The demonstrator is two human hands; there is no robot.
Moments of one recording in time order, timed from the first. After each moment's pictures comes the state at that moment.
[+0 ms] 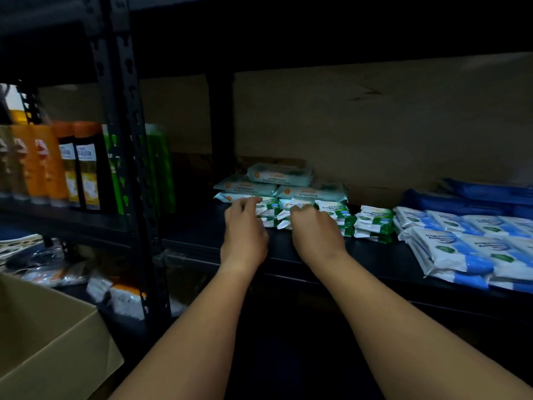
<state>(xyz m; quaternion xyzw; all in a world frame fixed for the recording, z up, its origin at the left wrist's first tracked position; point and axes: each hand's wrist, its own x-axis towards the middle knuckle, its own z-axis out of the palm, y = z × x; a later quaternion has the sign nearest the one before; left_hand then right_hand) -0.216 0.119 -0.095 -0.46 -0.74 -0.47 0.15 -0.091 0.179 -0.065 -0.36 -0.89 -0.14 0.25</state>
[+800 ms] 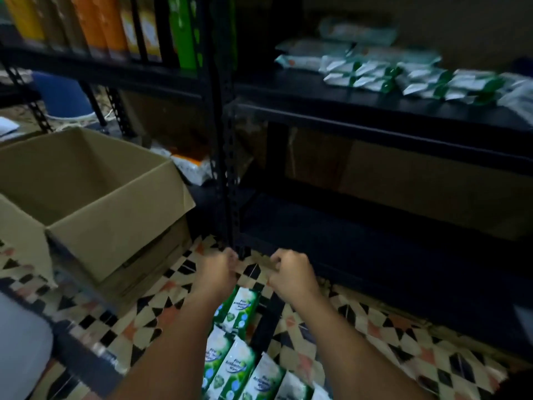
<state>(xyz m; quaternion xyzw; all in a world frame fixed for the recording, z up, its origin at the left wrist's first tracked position) -0.242 -0.130 -0.396 -0.36 -0.89 -0.27 -0.12 -0.095 -0.021 -0.347 -0.39 -0.87 0.29 0.08</state>
